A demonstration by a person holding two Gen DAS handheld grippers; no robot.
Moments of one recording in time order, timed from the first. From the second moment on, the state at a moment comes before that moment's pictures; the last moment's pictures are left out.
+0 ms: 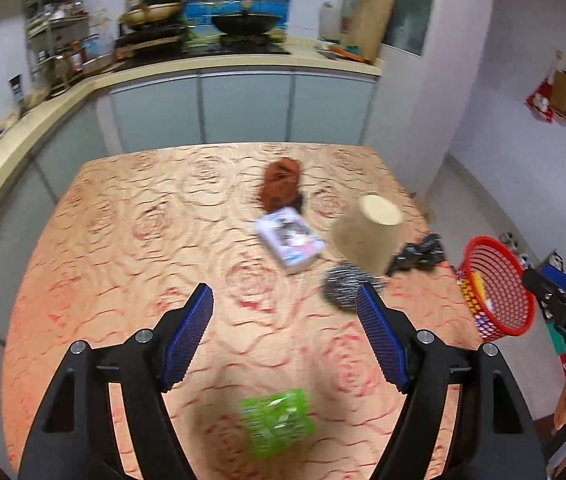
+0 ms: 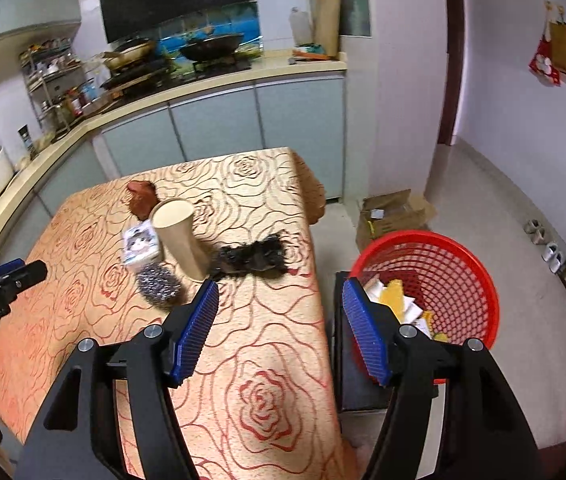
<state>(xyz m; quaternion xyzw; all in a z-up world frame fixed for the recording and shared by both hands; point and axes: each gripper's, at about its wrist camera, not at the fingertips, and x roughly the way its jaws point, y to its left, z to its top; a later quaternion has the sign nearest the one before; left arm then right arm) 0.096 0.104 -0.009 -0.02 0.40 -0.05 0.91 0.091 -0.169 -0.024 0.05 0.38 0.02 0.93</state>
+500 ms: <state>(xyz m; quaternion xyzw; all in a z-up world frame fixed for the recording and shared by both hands) 0.064 0.129 -0.052 -0.02 0.44 -0.06 0.90 0.098 -0.146 -0.031 0.04 0.38 0.04 0.92</state>
